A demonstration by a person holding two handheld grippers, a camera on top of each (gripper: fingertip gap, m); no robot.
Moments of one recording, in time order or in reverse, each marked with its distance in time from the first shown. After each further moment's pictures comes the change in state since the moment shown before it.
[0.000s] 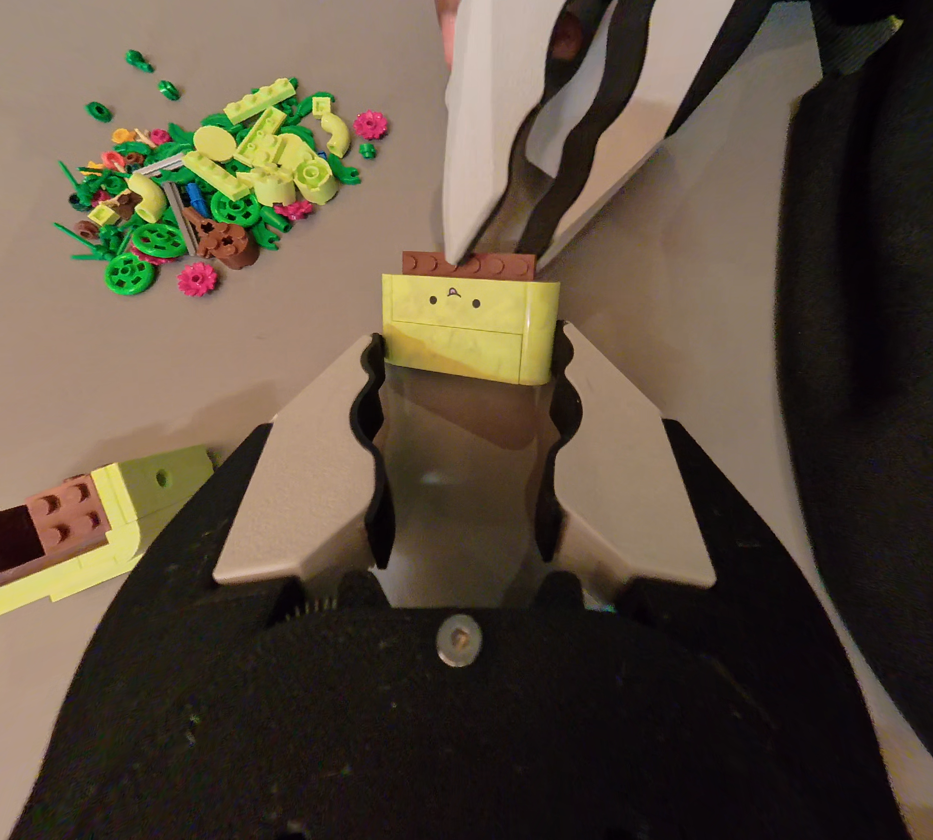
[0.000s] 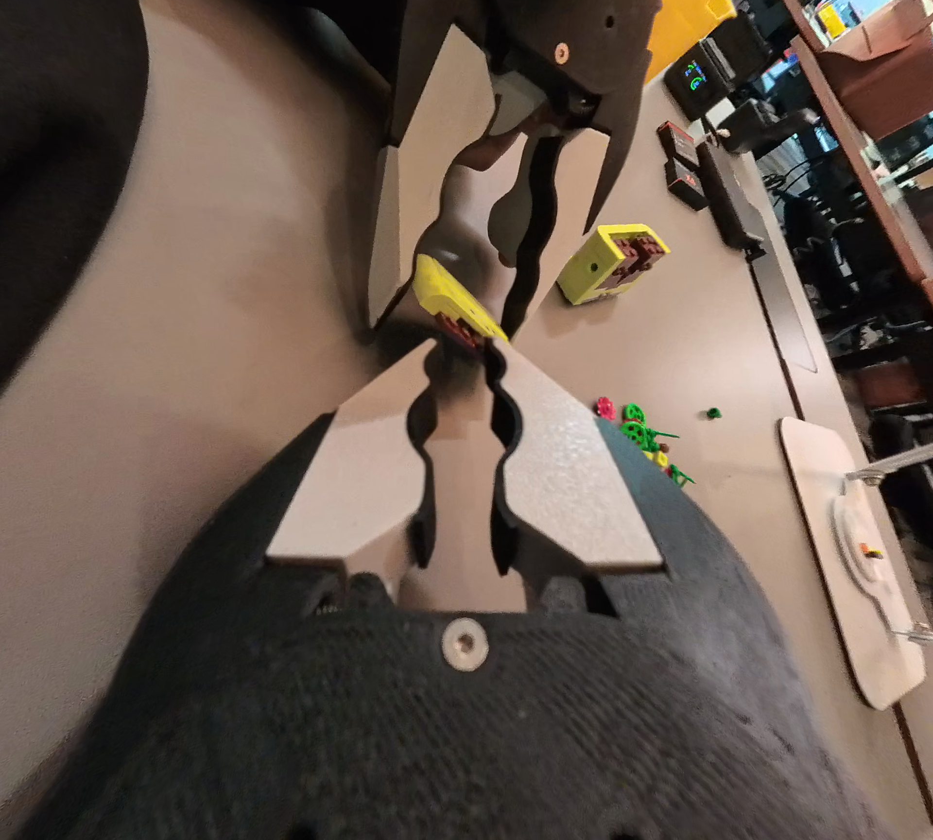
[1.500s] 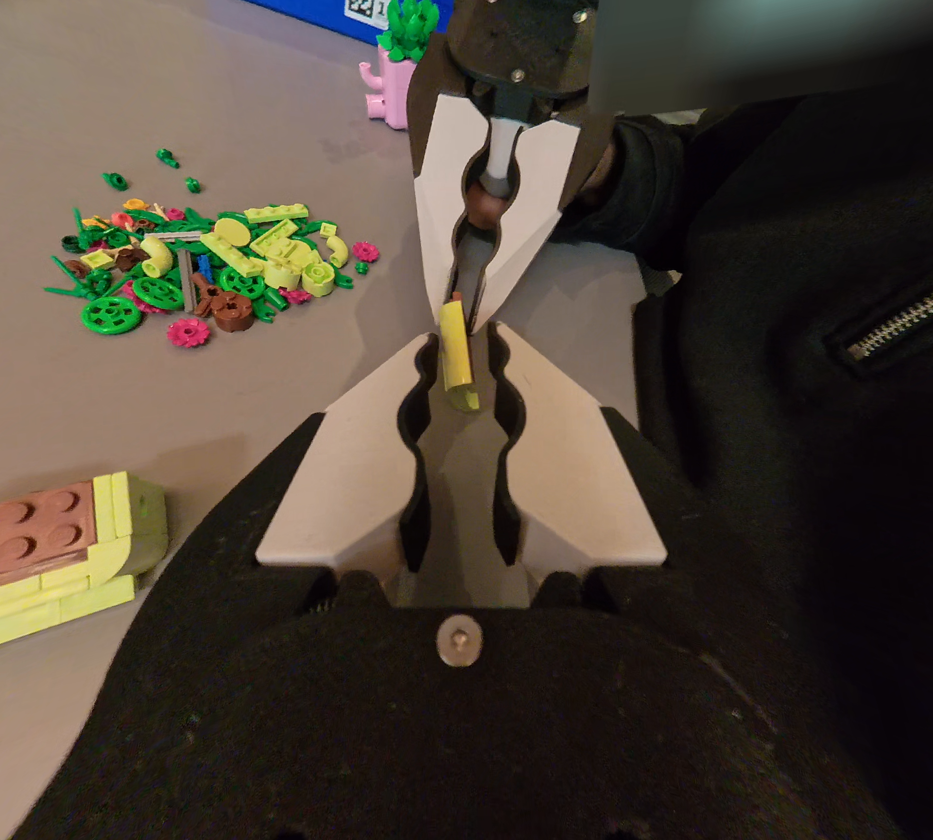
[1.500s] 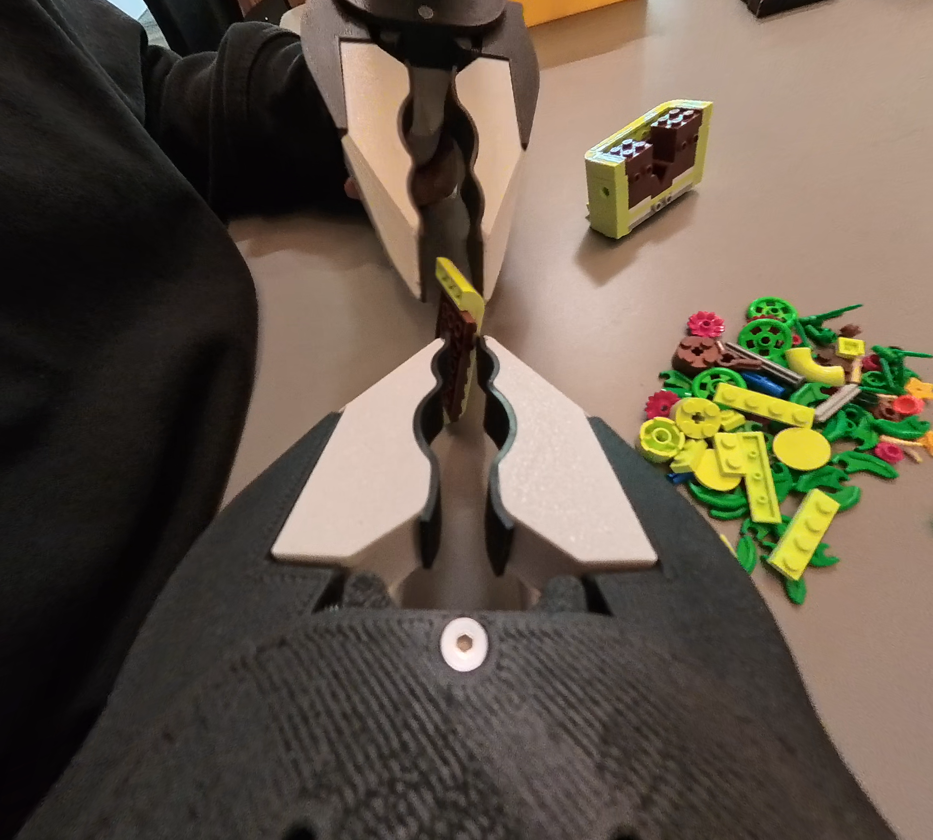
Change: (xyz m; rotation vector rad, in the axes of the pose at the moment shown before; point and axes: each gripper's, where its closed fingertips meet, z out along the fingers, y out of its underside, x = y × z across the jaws) left arm 0.000 -0.045 -0.025 0.344 0.197 -0.264; right arm 0.013 0.002 -0.011 0.109 -0.270 0.709
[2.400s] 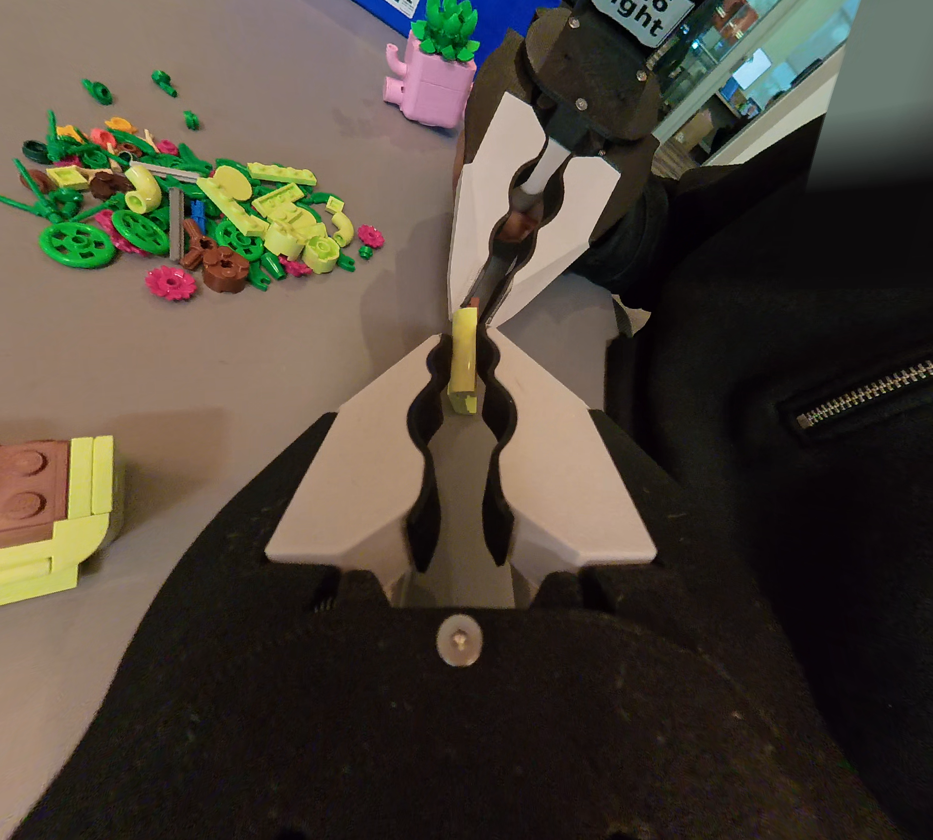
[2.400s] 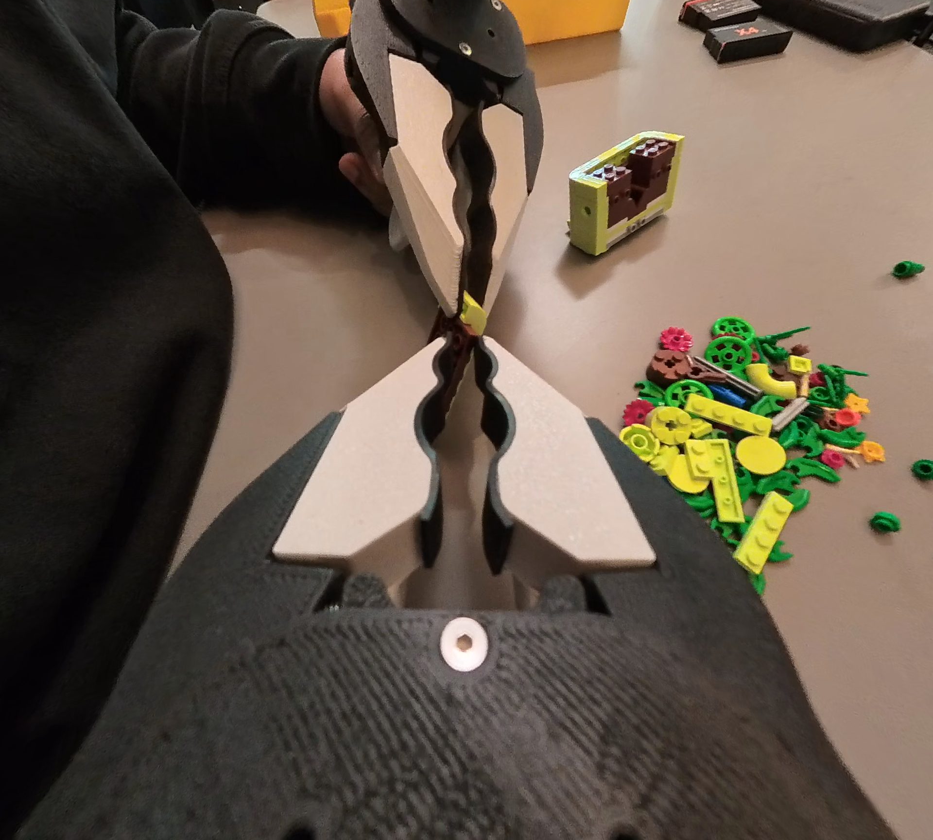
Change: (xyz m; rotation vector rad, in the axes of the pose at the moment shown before) left arm -0.007 0.000 0.004 0.015 0.041 -0.228; right arm 0.003 -0.004 -0.002 0.017 0.066 -0.078
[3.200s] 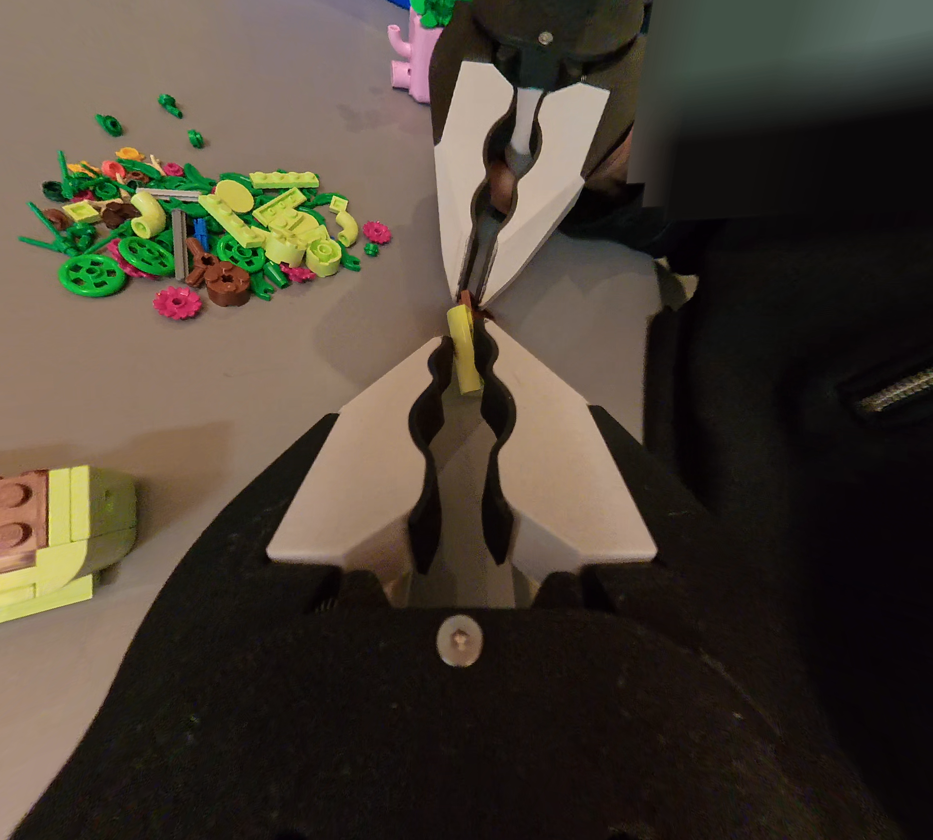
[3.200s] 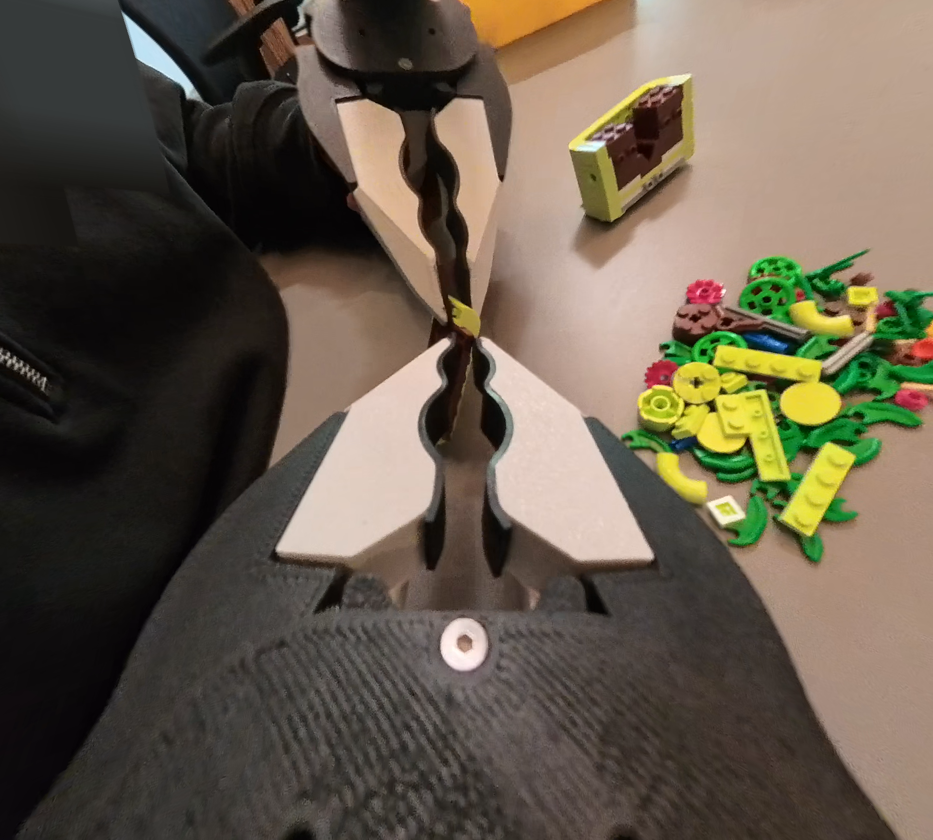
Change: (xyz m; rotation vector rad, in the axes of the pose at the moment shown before) left arm 0.000 0.007 0.008 -0.048 -0.093 0.134; right arm 0.001 0.003 -0.009 0.022 -0.105 0.205
